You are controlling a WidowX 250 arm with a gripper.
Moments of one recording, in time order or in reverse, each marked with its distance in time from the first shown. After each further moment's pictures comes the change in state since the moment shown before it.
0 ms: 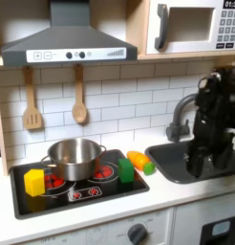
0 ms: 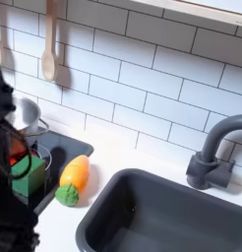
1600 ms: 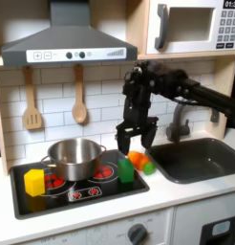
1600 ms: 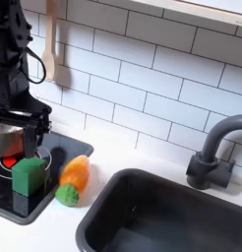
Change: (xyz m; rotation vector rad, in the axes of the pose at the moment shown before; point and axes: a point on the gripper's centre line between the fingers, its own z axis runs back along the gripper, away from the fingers) arm 0.141 0.060 -0.025 0.033 -0.058 0.097
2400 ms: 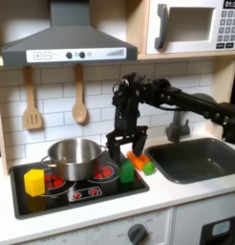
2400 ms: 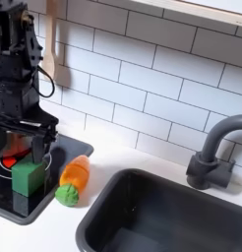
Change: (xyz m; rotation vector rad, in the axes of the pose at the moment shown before) arm 0.022 0.001 -0.033 -0.003 0.034 -0.047
